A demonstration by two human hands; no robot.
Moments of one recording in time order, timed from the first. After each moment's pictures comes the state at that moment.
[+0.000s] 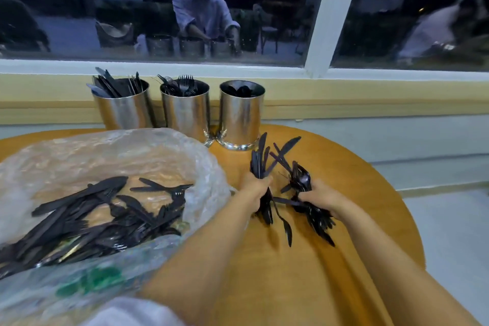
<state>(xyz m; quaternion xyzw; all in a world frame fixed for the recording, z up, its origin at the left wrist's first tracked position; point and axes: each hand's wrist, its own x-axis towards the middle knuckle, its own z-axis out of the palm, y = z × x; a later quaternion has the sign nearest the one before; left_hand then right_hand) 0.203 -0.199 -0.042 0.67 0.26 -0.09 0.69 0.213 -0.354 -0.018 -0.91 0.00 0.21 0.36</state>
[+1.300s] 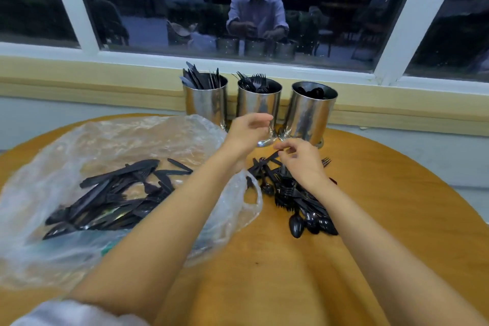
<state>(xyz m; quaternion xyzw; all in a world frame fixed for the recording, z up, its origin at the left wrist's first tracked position) 0.129 -0.037 0.049 0.74 0.11 0.13 0.65 0.180 -0.174 0.011 -0.88 -0.25 -0.05 0.39</state>
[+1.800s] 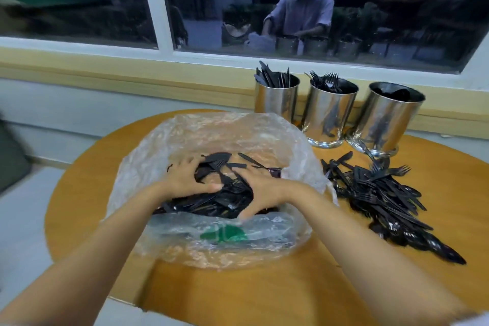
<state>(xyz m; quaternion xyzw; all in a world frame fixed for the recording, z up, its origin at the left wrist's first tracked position) -0.033 0.188 -0.030 0.94 0.22 -0.05 0.25 0.094 -0.002 -0.019 -0.80 -0.52 0.30 0.09</state>
